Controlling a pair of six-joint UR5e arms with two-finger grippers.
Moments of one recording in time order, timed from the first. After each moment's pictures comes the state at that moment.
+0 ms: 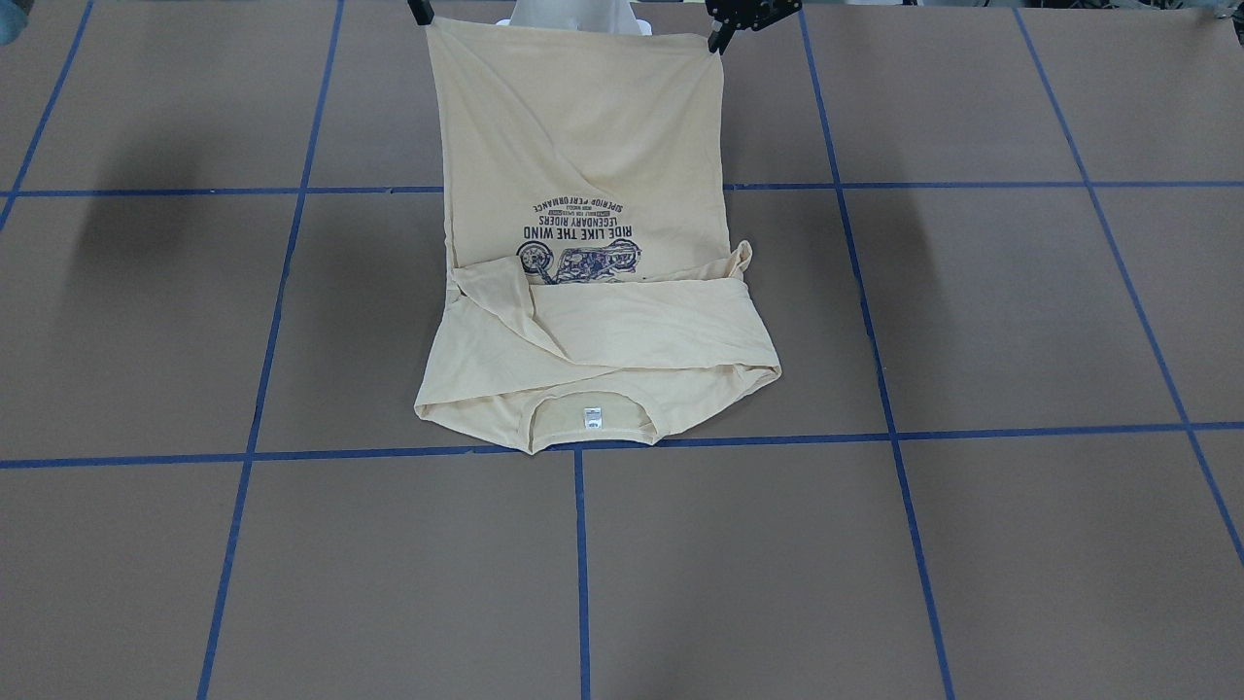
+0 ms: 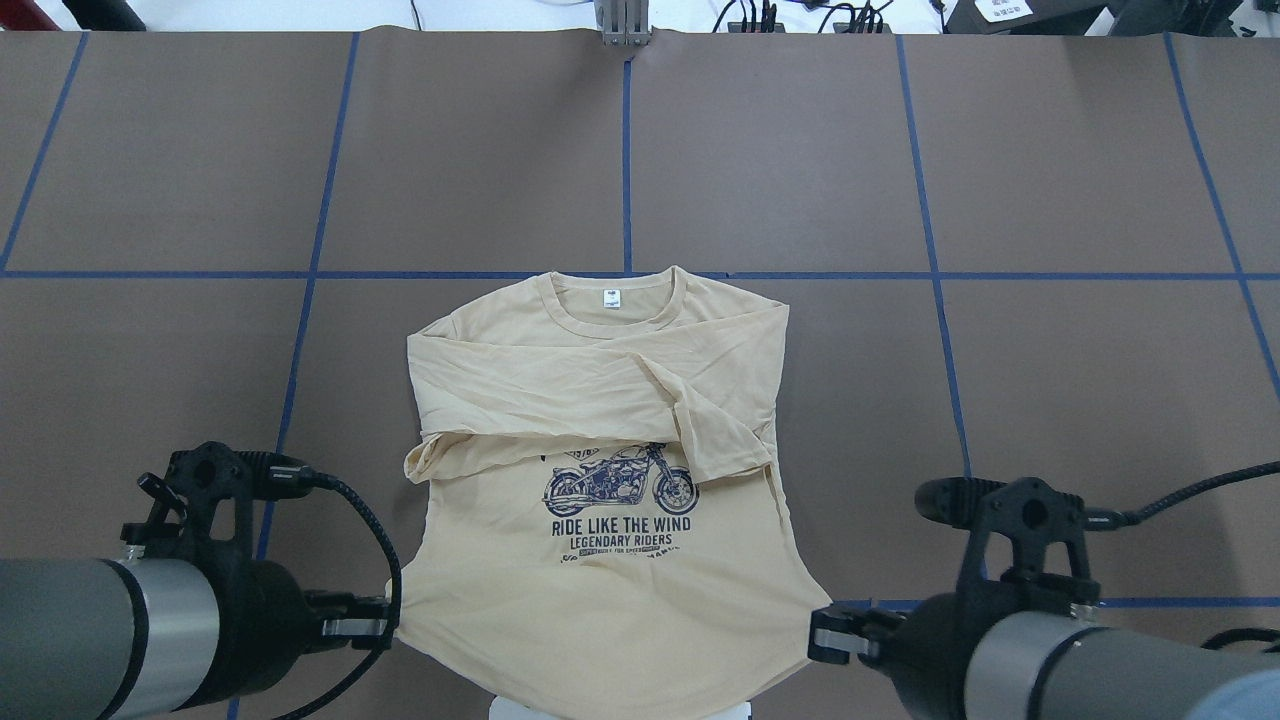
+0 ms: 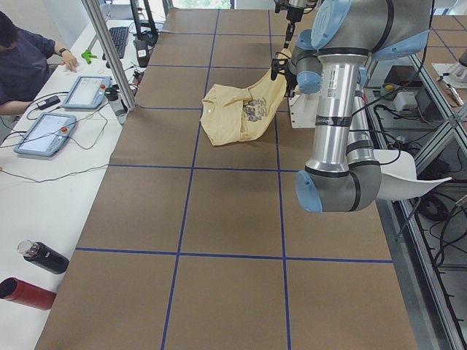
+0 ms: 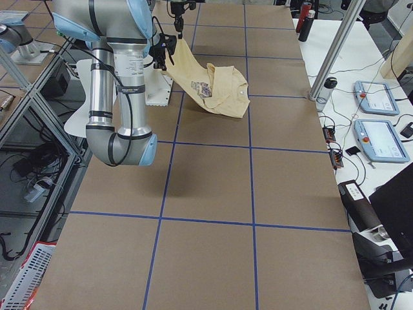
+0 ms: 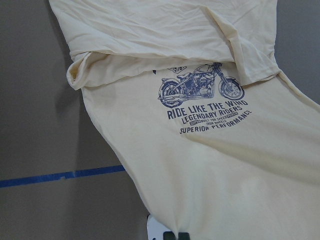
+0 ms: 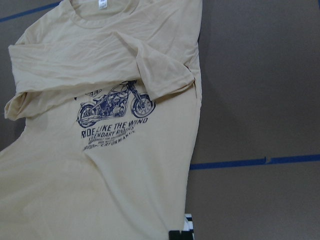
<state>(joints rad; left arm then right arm) -0.20 -1.75 -2.49 -1.57 -1.64 -1.41 0.06 -1.25 2.58 -1.93 1.40 1.67</state>
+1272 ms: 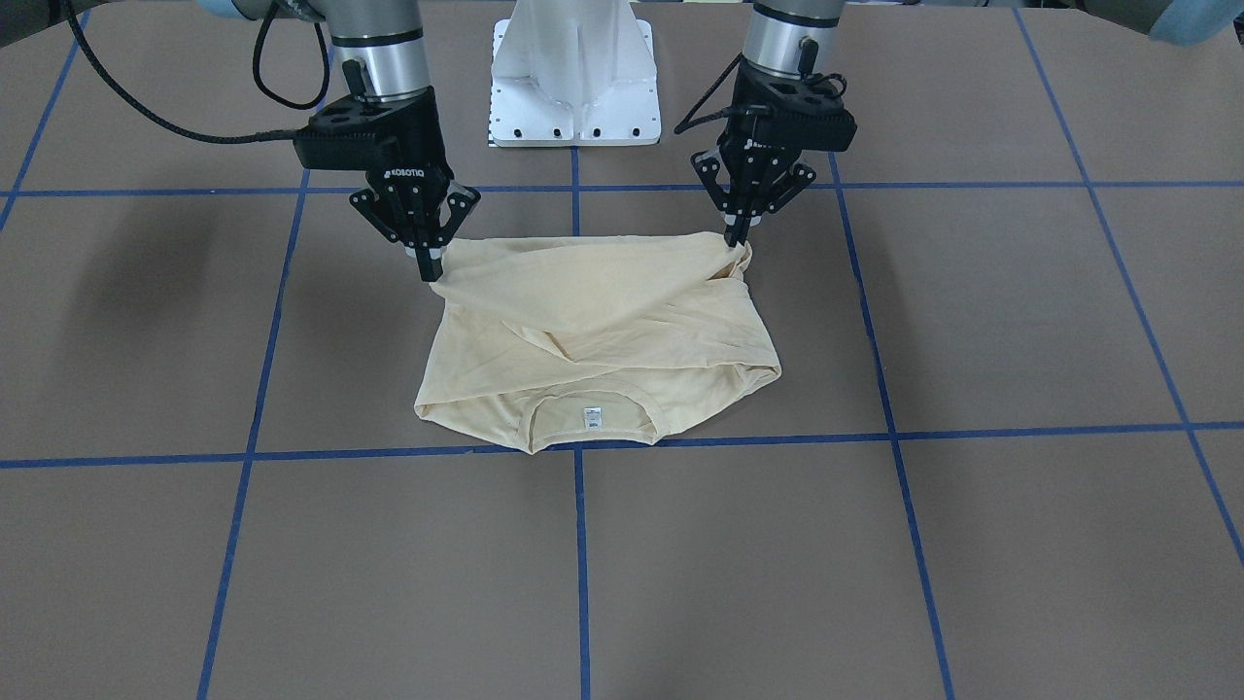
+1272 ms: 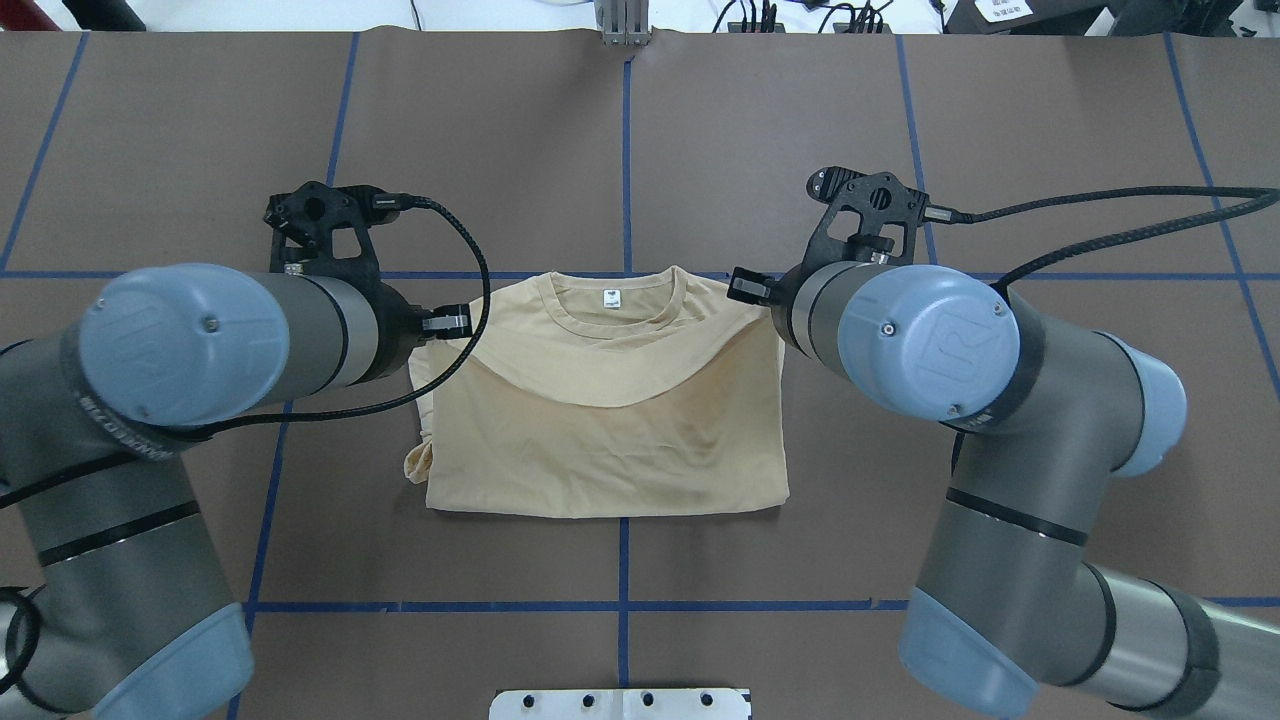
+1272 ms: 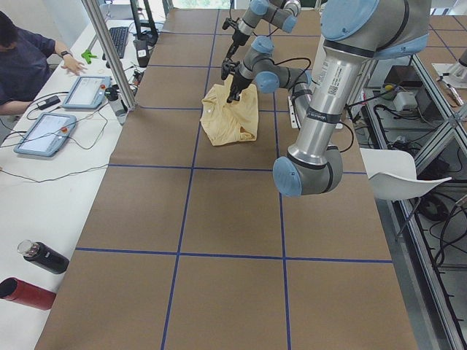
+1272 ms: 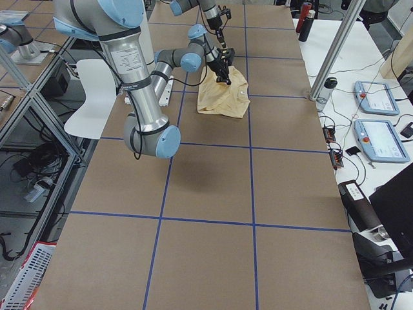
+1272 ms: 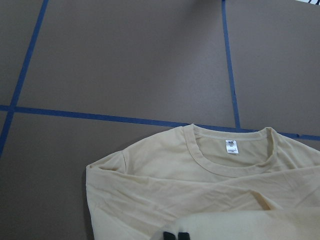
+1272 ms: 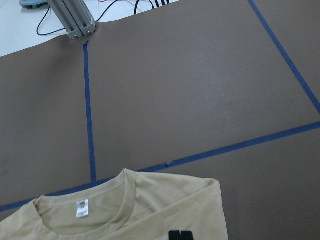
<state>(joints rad) -0.52 -2.01 -2.08 -1.61 -1.53 -1.30 0.50 -1.08 2.02 -1.58 1.41 1.49</state>
